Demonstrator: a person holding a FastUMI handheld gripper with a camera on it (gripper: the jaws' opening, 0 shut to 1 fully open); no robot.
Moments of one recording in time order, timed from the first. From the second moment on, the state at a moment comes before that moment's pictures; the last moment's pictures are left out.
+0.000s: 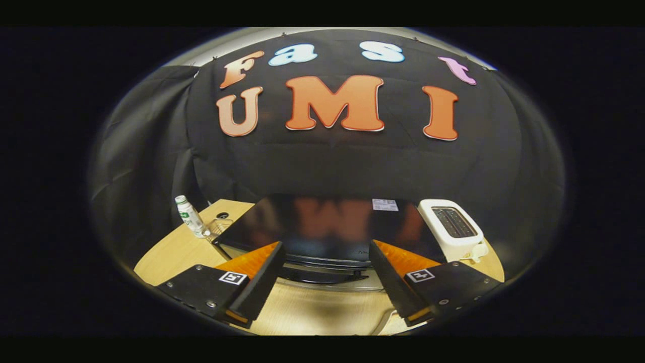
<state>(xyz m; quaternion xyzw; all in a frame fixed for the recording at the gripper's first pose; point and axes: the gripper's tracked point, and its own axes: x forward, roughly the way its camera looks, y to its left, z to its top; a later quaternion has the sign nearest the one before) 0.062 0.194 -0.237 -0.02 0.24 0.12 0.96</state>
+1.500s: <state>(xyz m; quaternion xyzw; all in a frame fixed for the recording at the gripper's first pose) -0.085 0.223 -0.332 -0.01 0.34 0.24 0.91</state>
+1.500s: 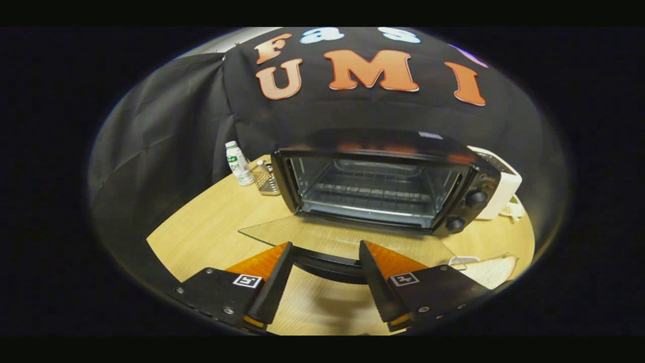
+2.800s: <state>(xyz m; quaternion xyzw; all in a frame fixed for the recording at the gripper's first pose) -0.088 0.172 -0.314 0.01 0.36 0.22 0.91</state>
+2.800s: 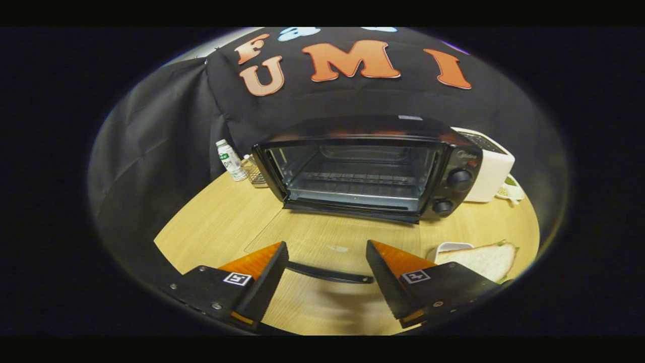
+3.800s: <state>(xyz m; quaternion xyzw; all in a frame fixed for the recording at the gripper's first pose) -0.096 -0.042 -0.335 0.05 0.41 0.07 0.91</state>
